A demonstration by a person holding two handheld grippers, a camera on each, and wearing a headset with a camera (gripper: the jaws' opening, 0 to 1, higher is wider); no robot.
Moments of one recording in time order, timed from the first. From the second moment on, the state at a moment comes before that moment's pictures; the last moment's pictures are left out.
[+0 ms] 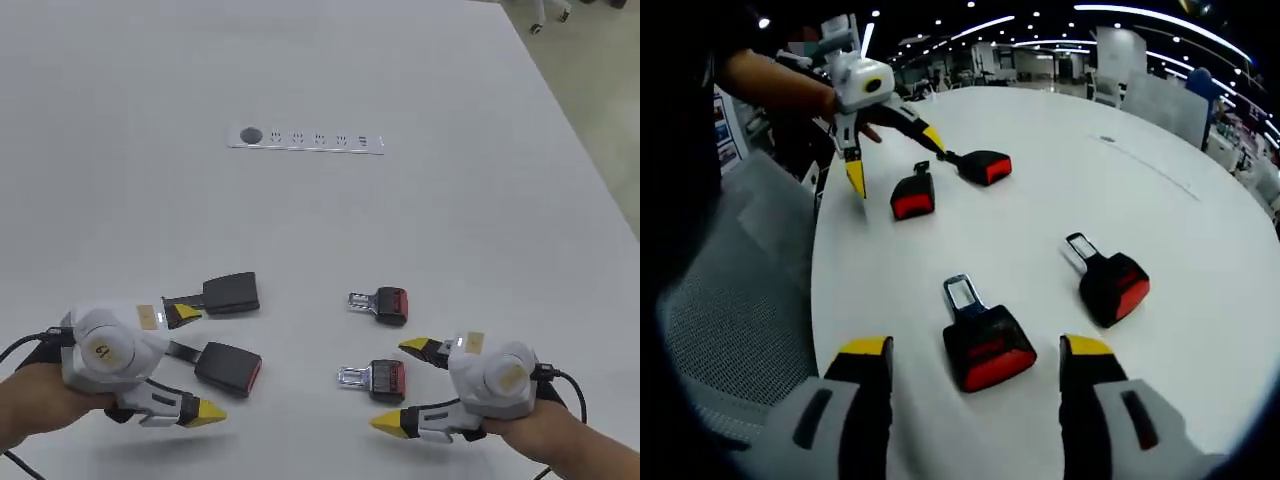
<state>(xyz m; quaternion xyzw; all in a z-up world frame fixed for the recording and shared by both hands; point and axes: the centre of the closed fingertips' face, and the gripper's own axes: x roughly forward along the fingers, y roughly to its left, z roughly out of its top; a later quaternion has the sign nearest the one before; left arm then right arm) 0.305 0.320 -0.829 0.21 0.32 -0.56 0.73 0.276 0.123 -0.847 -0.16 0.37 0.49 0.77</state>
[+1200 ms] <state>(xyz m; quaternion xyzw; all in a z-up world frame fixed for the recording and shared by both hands) 0.308 0.319 -0.859 0.31 0.35 -0.58 0.67 0.275 0.120 -0.857 -0.20 0.39 0.56 0.70</state>
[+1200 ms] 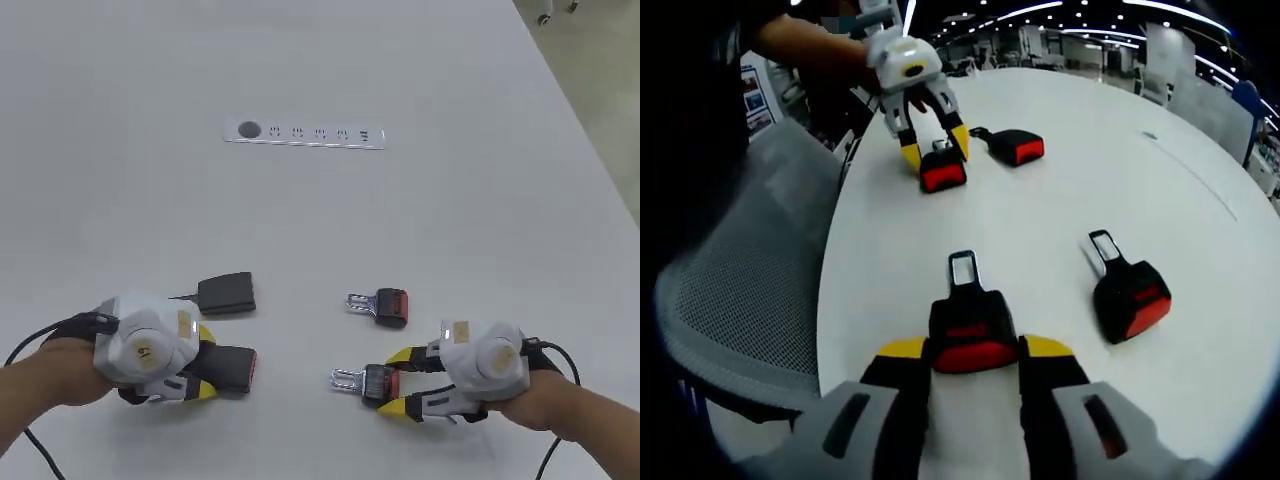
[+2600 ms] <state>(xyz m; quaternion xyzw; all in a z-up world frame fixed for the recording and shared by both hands) 0.308 0.317 -0.860 0.33 0.37 -0.58 0.65 0.286 0.152 -0.857 -0.20 0.36 0.58 0.70</state>
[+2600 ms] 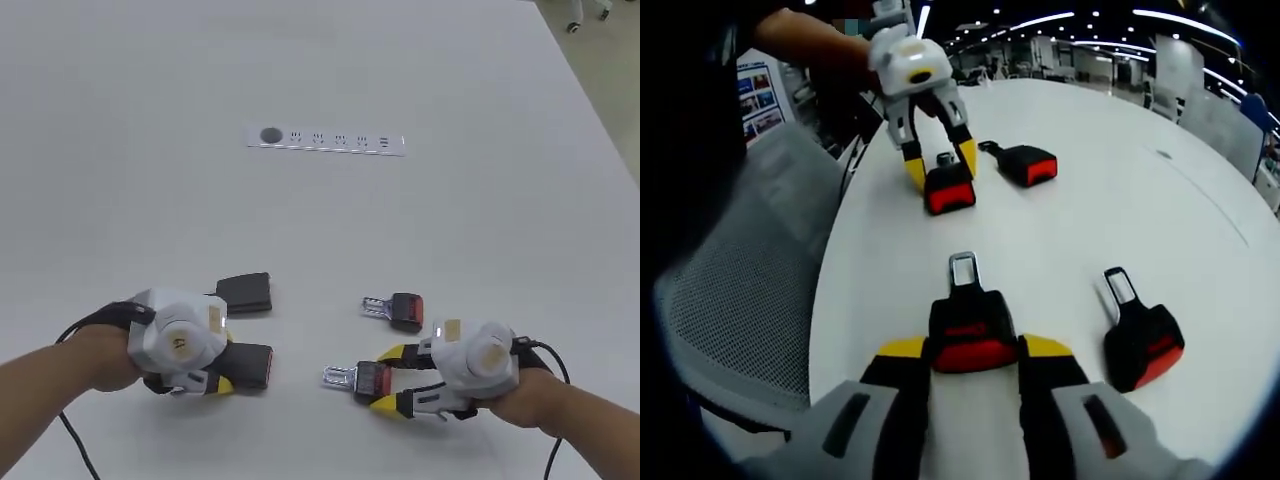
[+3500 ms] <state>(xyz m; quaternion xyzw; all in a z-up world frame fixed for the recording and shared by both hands) 0.307 0.317 -0.861 0.33 0.37 -0.58 0.65 0.293 0.194 -0.859 -0.19 0.34 0.60 0.70</state>
